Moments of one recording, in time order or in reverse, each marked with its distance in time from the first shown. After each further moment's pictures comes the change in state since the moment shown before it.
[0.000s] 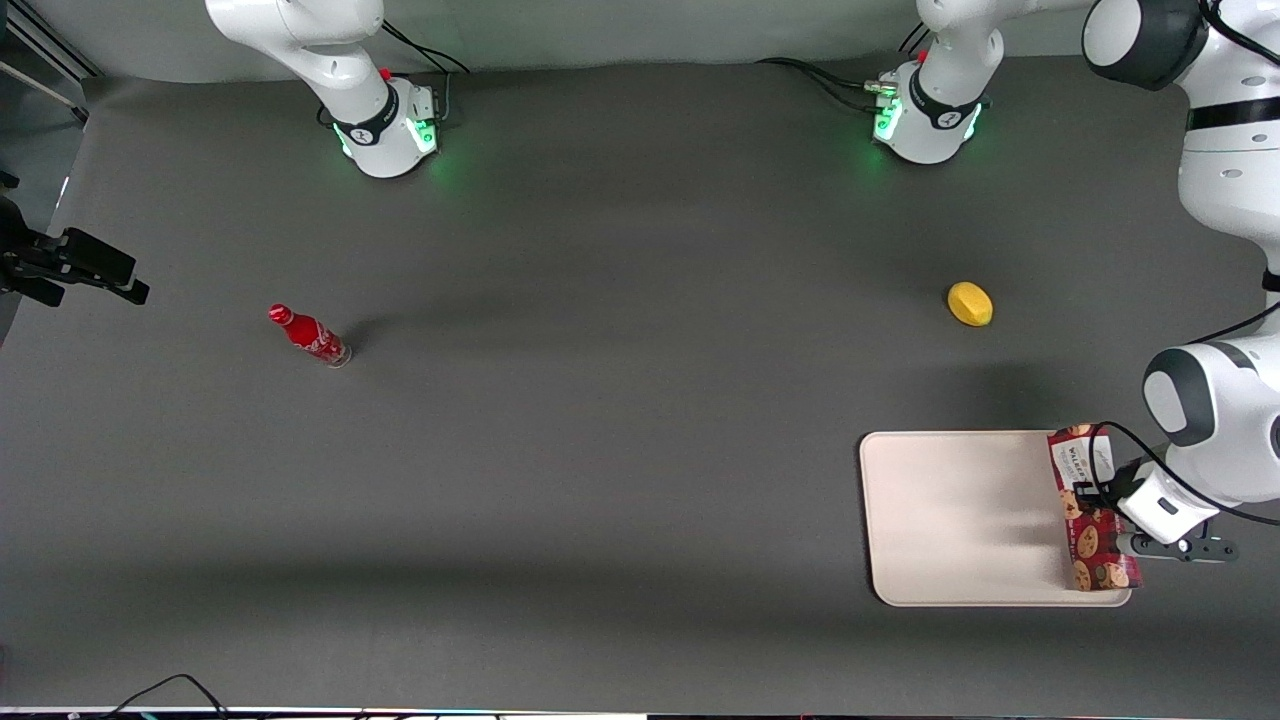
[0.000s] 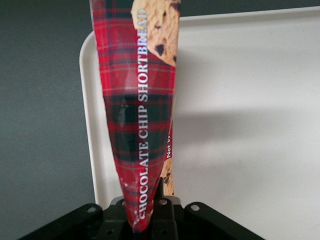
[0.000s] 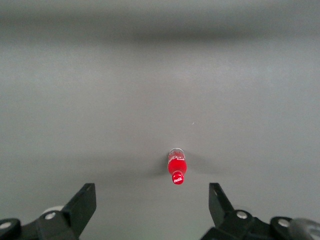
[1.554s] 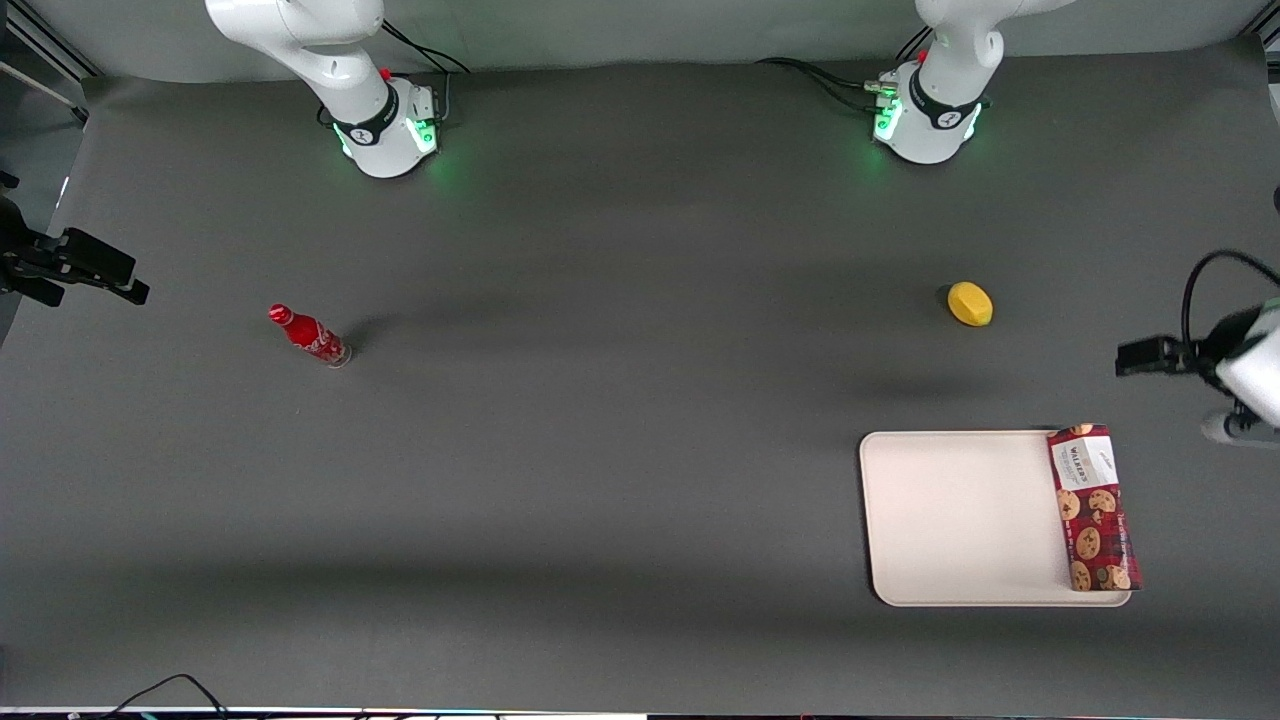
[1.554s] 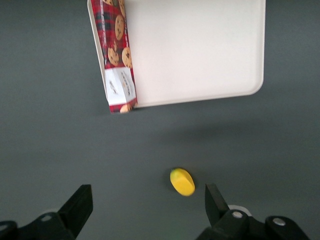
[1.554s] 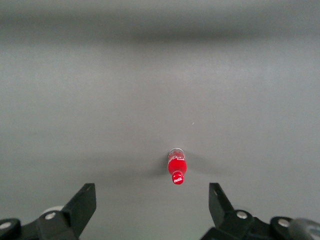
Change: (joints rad) arm -0.097 -0.507 -0.024 0.034 0.001 -0.740 -0.057
